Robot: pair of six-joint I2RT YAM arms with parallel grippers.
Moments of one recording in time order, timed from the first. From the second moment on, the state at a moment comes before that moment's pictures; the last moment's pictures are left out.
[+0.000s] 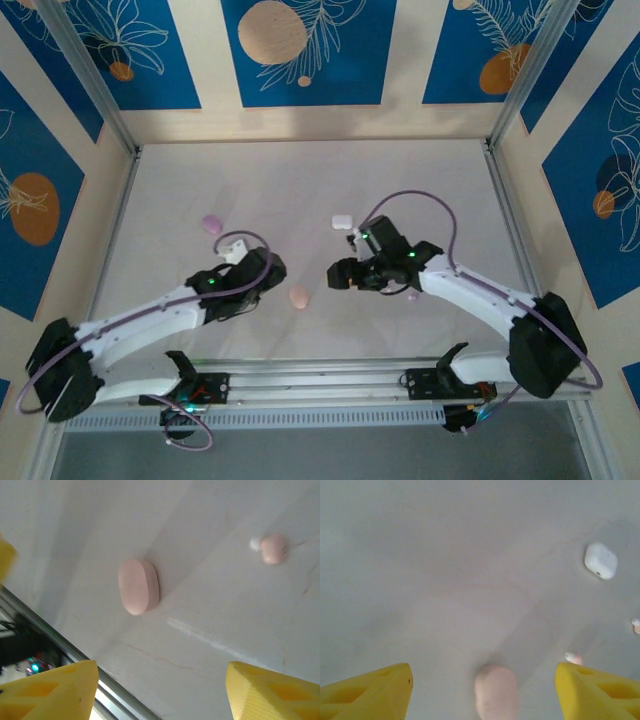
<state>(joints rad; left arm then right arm) -0.87 1.09 0.71 -0.54 -0.42 -1.25 0.68 1.32 0.84 -0.54 -0.37 0.59</state>
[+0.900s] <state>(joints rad) -0.79 0.71 0.61 -0.71 -0.51 -1.06 0.89 1.87 1.21 -0.63 -0.43 0.56</state>
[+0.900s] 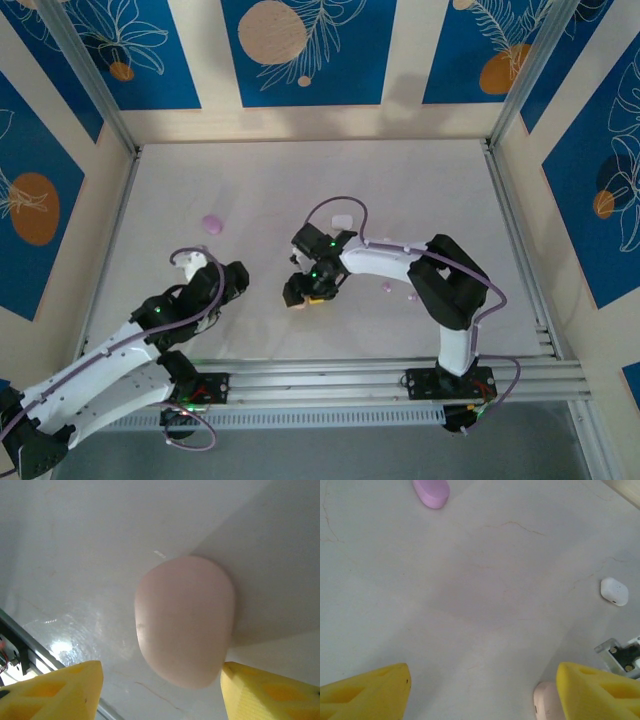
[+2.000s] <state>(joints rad) -0.79 0.58 0.62 -0.83 -0.57 -1.05 0.83 2.00 1.47 -0.66 -0.48 0.36</state>
